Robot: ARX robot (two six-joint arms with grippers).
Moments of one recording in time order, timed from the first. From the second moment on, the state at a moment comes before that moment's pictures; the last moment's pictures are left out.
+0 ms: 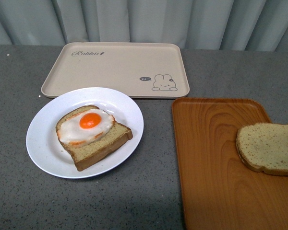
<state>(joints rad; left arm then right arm) 0.00 0.00 0.02 0.00 0.00 -0.01 -0.18 1.48 0.41 0.42 -0.09 0.15</state>
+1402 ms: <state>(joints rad) 0.00 0.00 0.02 0.00 0.00 -0.01 -0.29 1.99 0.84 -0.02 -0.40 0.16</state>
